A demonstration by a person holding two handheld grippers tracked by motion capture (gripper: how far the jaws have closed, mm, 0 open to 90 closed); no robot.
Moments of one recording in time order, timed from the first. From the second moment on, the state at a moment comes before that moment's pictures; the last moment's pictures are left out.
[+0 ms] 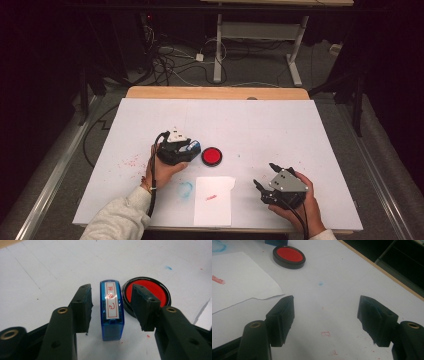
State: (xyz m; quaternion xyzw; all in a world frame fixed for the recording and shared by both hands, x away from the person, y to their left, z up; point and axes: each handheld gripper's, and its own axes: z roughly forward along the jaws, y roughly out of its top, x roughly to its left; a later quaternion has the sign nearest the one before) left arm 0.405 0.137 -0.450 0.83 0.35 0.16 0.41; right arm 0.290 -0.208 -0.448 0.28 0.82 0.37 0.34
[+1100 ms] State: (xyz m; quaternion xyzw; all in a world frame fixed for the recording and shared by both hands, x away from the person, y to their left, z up) left arm 0.381 0.129 -0.427 0.83 0.27 0.23 0.43; right arm 0.288 -0.208 -0.446 0.28 0.82 0.37 0.34
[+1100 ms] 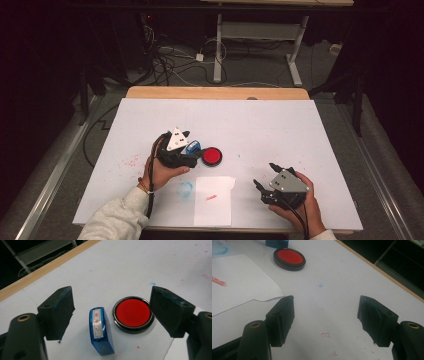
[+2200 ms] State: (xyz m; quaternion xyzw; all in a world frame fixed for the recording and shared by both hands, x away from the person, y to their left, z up) left arm 0.358 0.127 -0.414 0.85 0.20 0.26 0.42; right arm 0.288 -0.210 -0.443 0.28 0.81 0.38 0.34
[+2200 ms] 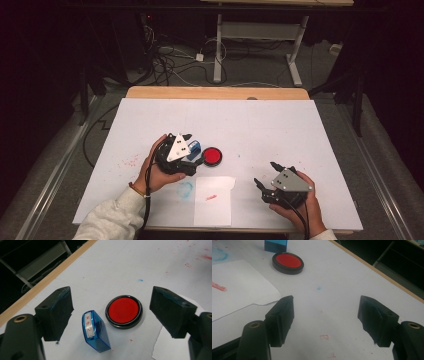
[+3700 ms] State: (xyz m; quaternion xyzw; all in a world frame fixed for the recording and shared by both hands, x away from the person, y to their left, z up) left arm 0.306 0.156 -0.412 0.84 0.15 0.30 0.43; right arm 0.277 -0.209 -0.438 0.27 0.81 0.39 0.35
